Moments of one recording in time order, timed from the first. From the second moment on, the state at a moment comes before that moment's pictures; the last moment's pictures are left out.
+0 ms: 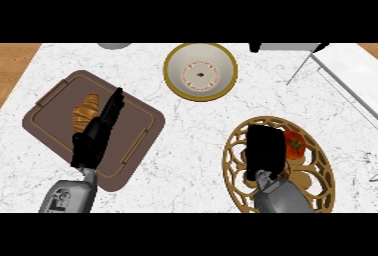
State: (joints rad) left arm -0.17 0.11 -0.07 -1.48 -0.11 0.02 0.06; right arm -0.23 -0.05 0.38 -1.50 1.40 0.32 0.78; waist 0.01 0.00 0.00
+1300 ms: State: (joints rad) left arm -0.22 0.09 -0.10 -1.45 -0.12 -0.01 0.04; right arm -0.94 0.00 -0.21 -1.18 1.64 -0.26 1.22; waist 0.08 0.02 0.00
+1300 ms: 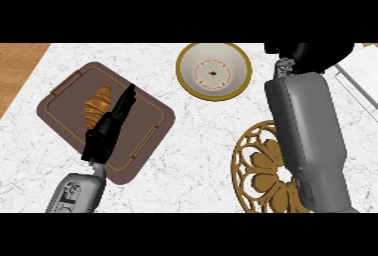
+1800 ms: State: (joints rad) left arm -0.20 0.10 -0.08 -1.42 -0.12 -0.01 0.02; right arm -1.16 -0.02 -0.34 -1.06 1.97 -0.22 1.24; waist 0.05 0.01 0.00
